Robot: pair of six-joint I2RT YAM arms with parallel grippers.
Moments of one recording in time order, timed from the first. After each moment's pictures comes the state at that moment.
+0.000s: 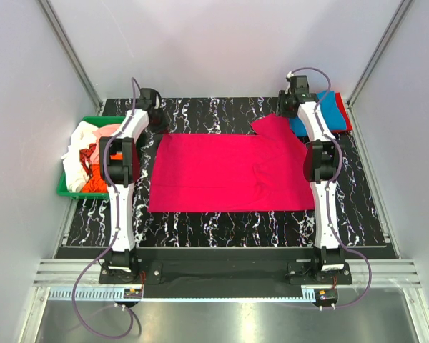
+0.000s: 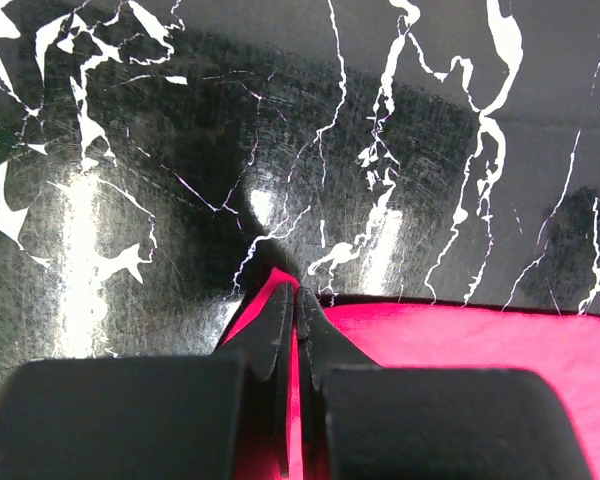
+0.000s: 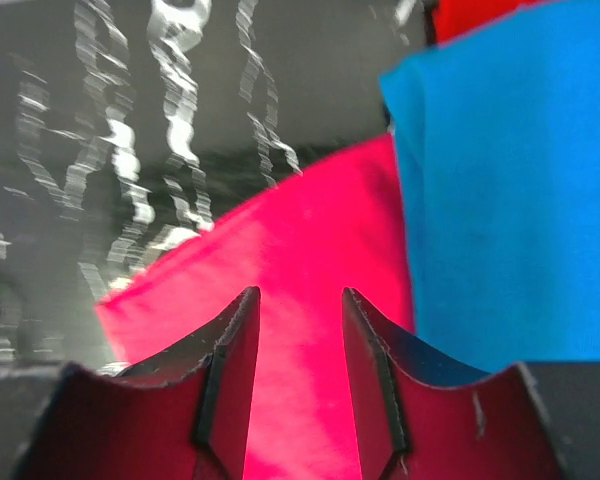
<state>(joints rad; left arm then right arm) -0.05 2.45 2.11 -0.63 0.13 -0.40 0.07 2.66 2.55 -0.67 -0.08 0.21</state>
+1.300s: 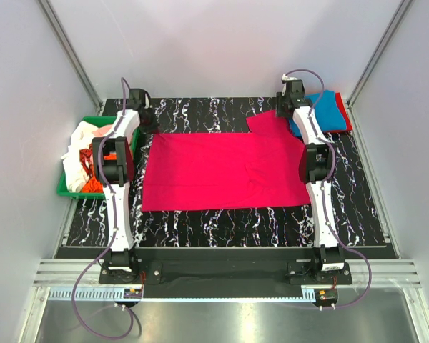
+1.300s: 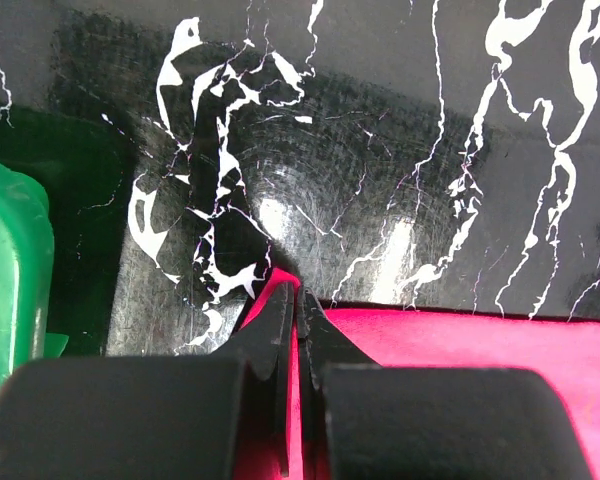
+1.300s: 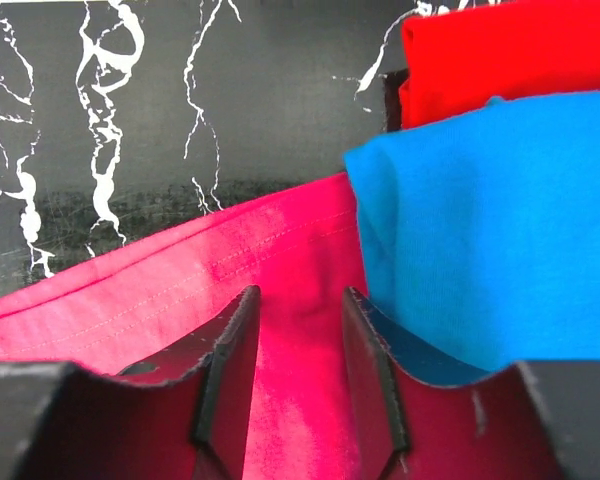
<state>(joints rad) 0.02 2.45 2.10 -0.62 0.14 -0.35 0.08 2.82 2.69 -0.59 0.03 0.07</state>
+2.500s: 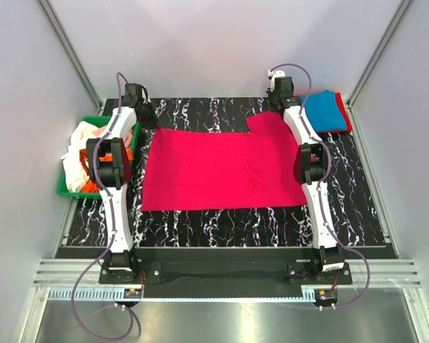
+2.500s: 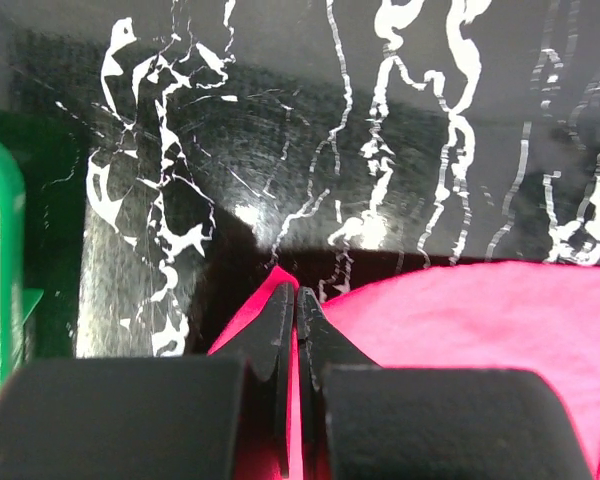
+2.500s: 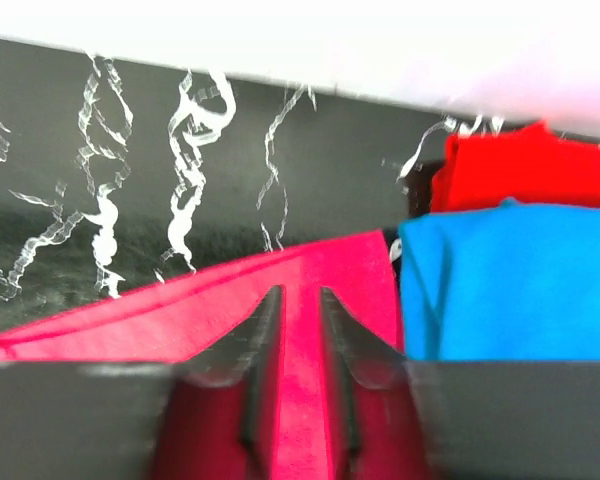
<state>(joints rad) 0.02 2.36 2.05 -0.61 0.23 -0.34 0.16 2.78 2.64 -0.47 0.13 -0.10</state>
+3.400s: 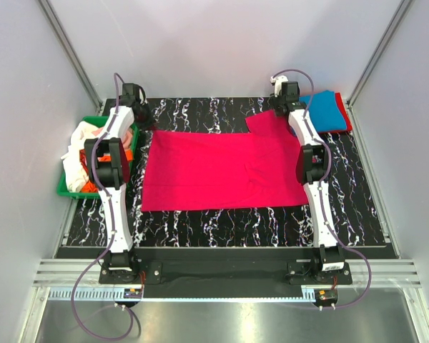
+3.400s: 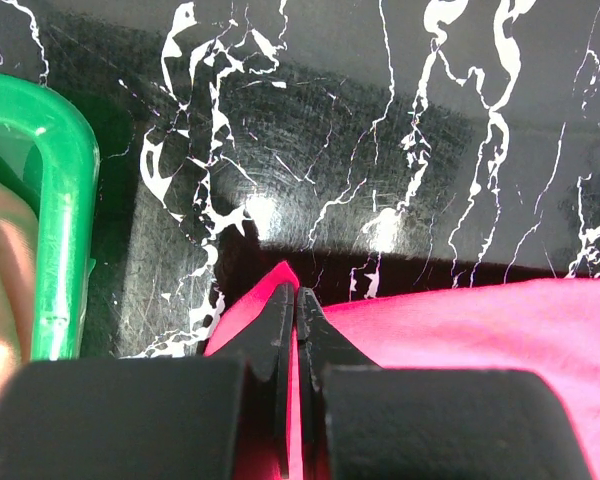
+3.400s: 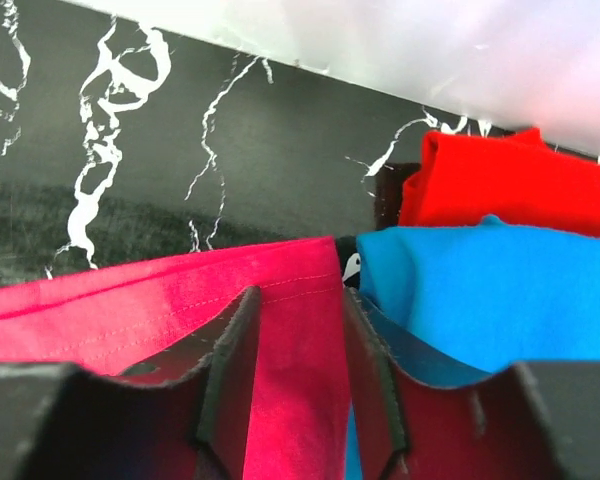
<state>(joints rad) 0.03 2.35 2.06 -0.68 0.19 -0.33 0.11 2.85 2.68 -0.44 0.07 -0.23</state>
